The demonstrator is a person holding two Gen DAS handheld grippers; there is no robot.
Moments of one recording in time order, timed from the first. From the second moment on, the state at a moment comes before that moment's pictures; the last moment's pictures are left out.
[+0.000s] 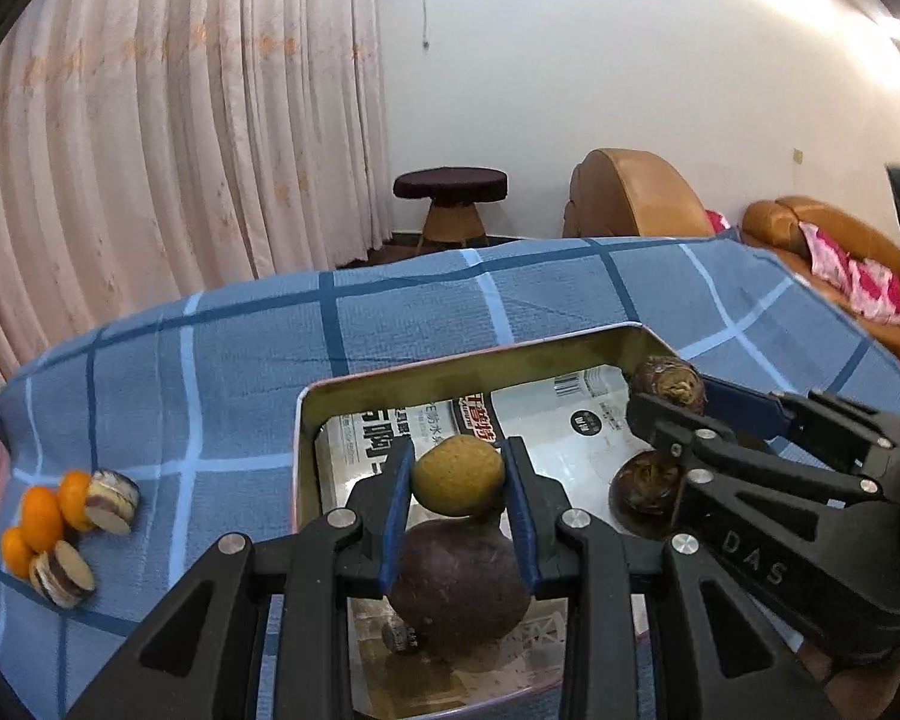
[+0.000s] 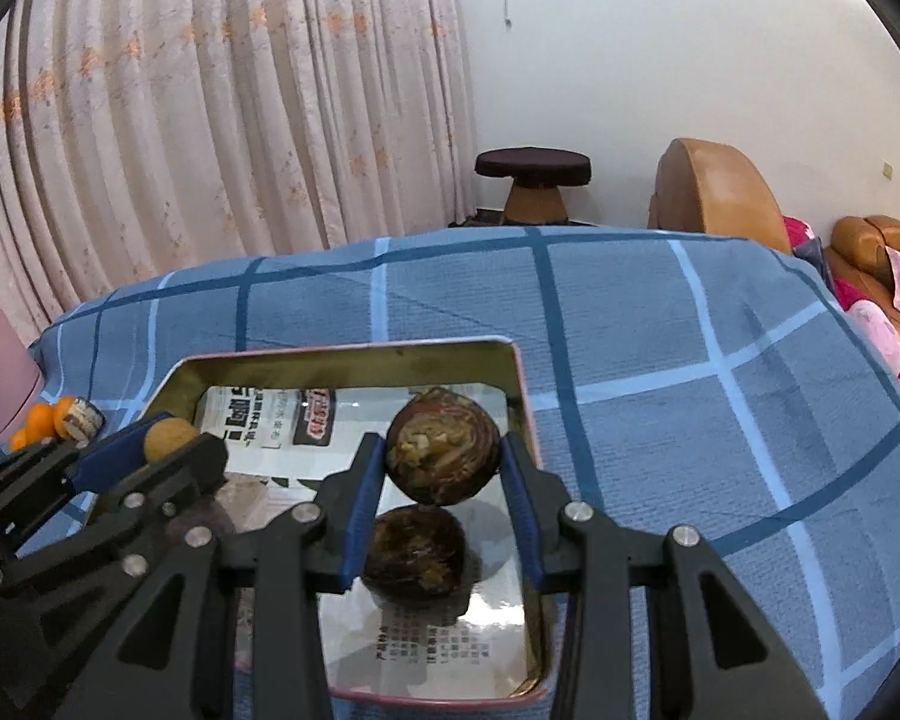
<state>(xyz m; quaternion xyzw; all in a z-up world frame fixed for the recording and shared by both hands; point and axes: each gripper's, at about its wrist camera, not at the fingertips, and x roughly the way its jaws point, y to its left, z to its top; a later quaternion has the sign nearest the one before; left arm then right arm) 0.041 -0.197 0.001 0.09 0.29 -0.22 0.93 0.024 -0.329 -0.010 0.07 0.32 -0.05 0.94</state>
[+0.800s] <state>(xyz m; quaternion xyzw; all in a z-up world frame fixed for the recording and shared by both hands) 0.036 -0.166 0.014 0.05 0.26 -0.15 0.95 -0.001 -0.349 0.009 0.14 0.22 -0.06 0.96</state>
